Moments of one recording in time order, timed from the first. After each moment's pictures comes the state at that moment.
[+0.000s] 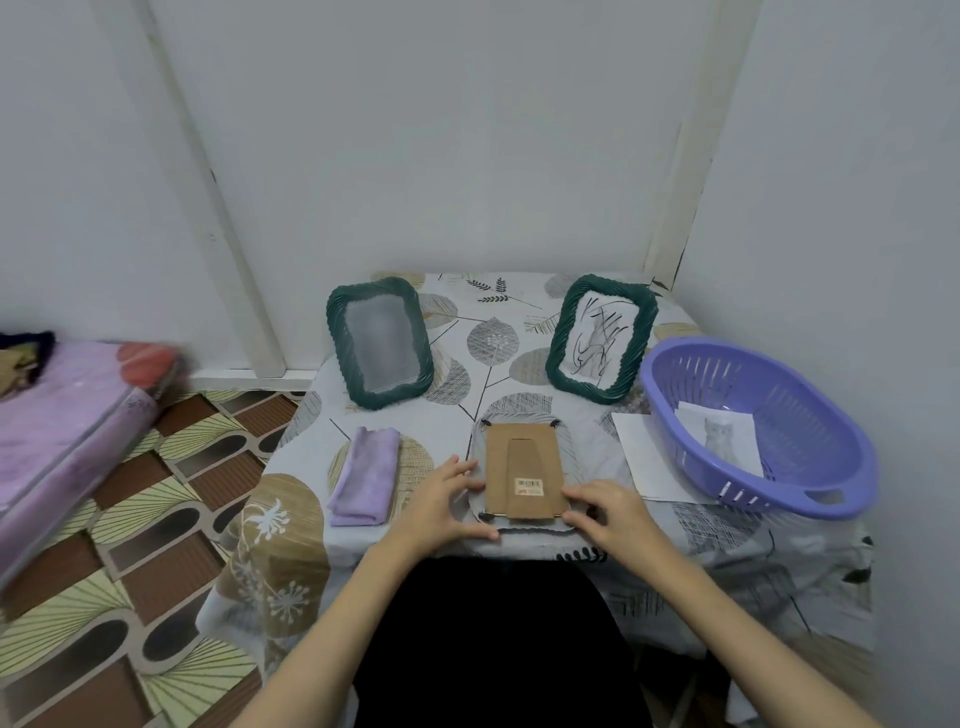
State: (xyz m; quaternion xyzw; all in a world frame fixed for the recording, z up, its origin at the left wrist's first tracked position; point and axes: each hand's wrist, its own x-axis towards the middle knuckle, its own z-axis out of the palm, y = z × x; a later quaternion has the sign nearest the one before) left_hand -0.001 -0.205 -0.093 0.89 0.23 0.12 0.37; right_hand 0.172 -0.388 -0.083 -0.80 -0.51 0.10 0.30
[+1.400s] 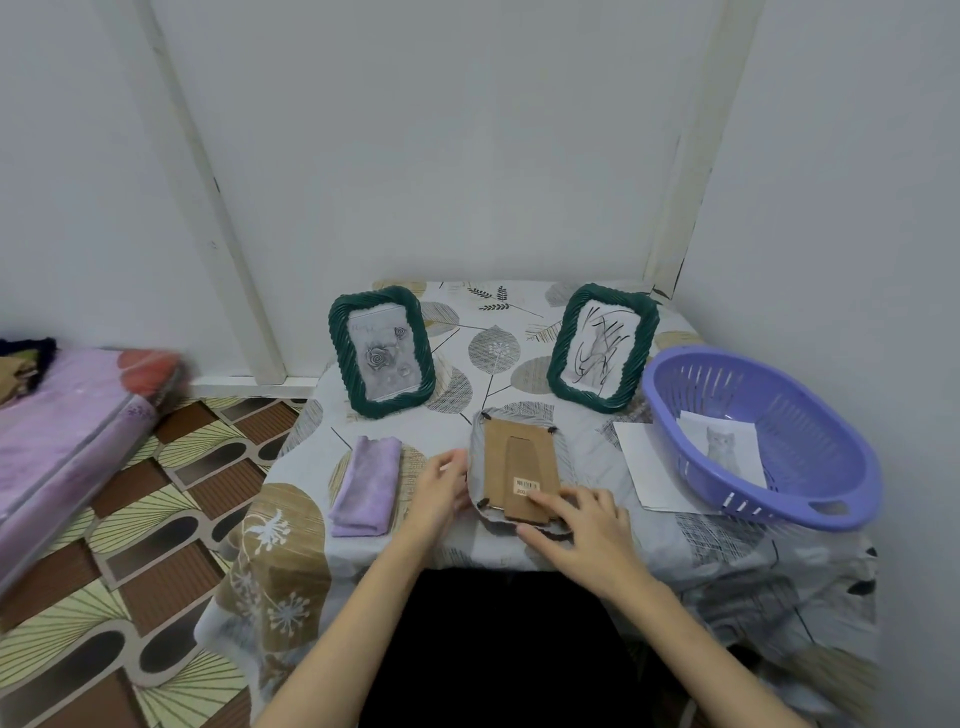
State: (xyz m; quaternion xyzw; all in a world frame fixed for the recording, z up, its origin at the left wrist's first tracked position) left_hand 0.019 -0.225 -0.056 0.54 0.37 0.26 0.71; right_hand 0.130 -0.376 -0.075 -0.85 -0.48 0.04 0.21
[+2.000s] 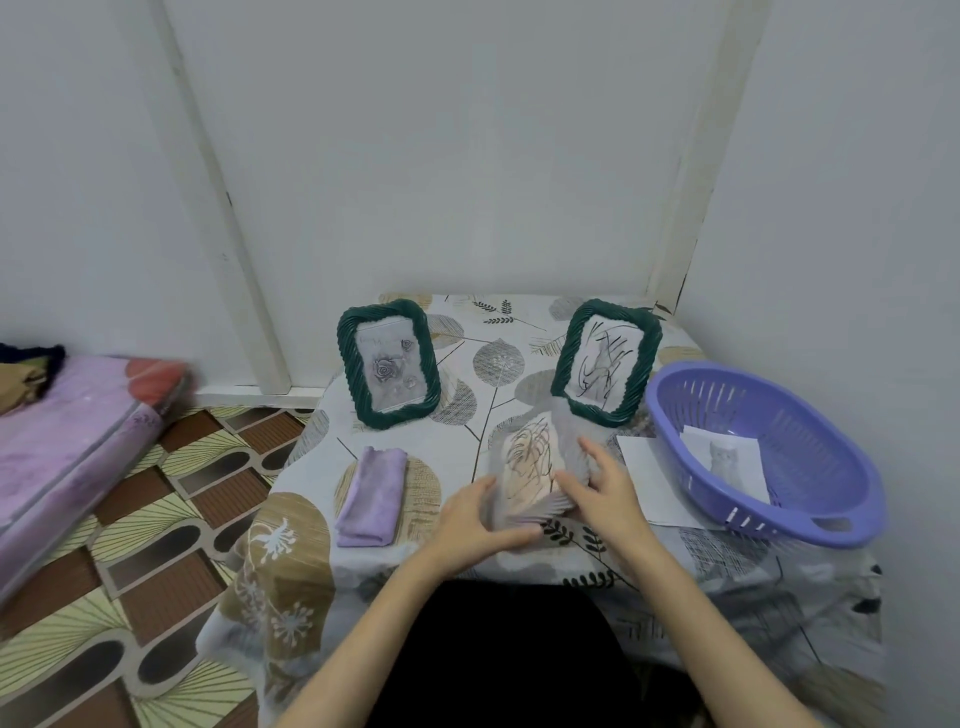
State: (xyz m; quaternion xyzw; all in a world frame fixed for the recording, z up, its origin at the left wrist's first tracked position) left_hand 0.008 -0.241 -0.054 0.83 0.31 0.08 0.46; right_hand 0.142 -0.354 -0.028 -0.72 -0.27 0.26 0.59
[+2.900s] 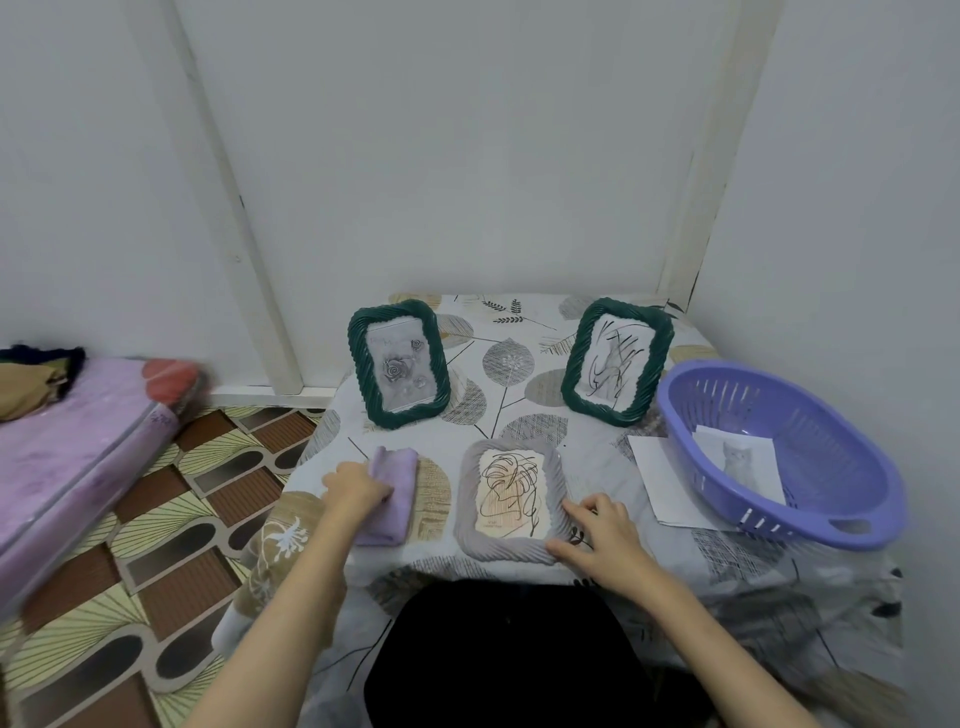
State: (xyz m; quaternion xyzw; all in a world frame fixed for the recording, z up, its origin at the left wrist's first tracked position) left_hand -0.038 -0.139 -0.041 0.71 0.63 0.04 0.31; right_hand 0.144 -0.366 -0.068 -0.86 -0.46 0.15 0.17
